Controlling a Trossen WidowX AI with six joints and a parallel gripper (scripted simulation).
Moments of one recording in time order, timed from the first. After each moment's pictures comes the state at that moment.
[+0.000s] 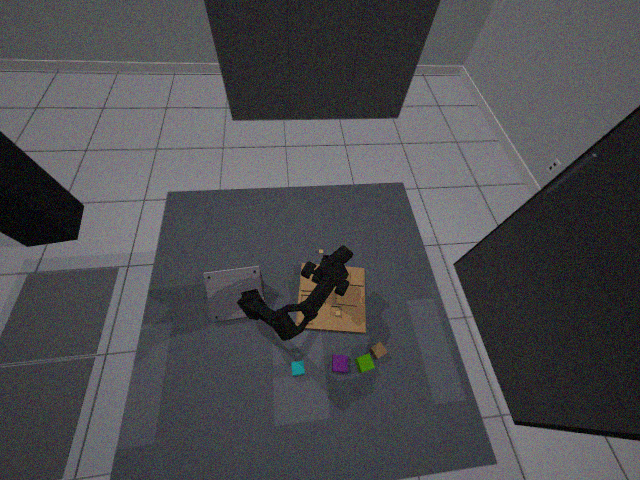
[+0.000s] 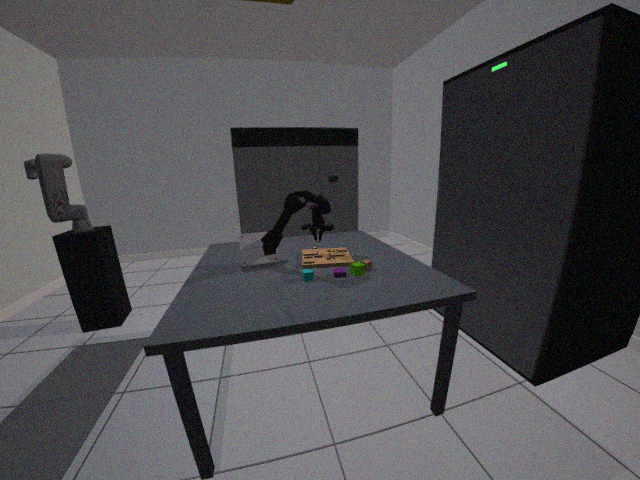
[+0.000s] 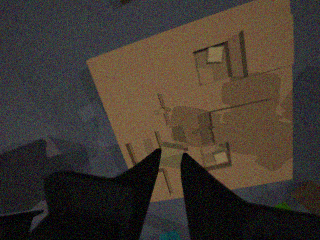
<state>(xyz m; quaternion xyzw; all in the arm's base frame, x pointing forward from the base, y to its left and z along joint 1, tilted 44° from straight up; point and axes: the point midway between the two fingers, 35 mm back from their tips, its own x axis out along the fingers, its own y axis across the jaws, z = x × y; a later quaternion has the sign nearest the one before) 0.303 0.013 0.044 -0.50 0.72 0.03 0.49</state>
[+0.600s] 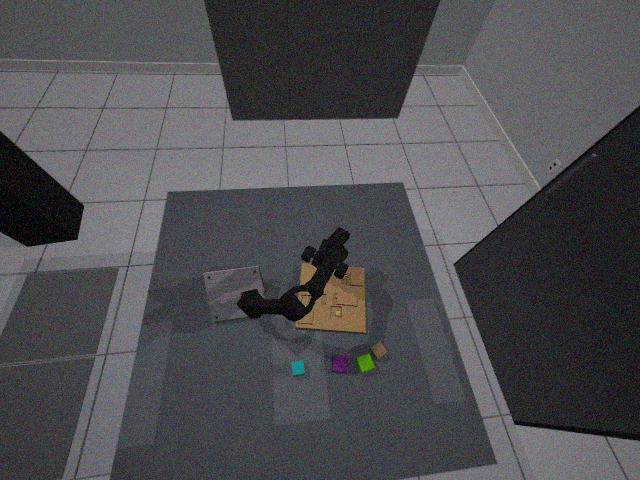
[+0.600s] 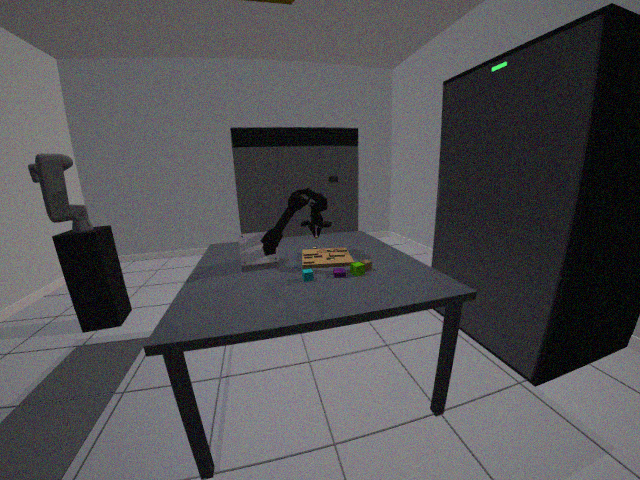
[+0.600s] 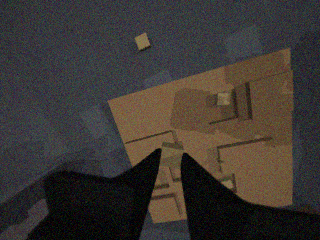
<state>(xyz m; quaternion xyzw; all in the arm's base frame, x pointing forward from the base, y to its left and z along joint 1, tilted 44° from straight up) 0.319 0.066 0.005 -0.49 0.72 0.04 0.49</state>
